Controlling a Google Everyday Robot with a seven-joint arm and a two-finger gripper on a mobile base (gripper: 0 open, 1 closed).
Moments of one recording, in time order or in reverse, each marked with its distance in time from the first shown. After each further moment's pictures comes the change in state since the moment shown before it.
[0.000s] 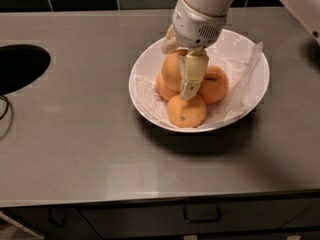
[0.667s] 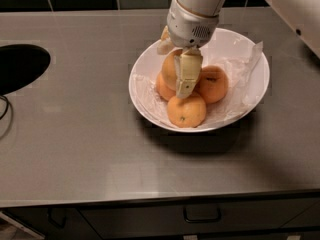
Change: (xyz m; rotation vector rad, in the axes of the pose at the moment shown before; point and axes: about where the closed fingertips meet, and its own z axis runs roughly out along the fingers) arm -0.002 -0.010 0.010 -0.021 -0.002 -0.014
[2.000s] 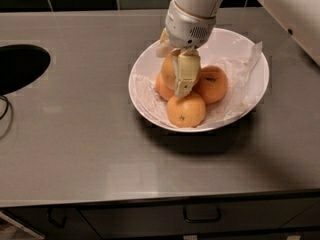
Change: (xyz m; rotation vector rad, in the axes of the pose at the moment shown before) arm 0.001 -0.006 0.006 -0.012 0.000 -0.002
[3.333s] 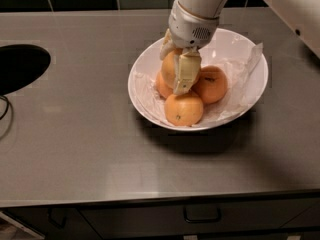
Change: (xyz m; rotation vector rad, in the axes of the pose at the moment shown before) arm 0.006 0.002 -0.003 0.021 0.001 0.037
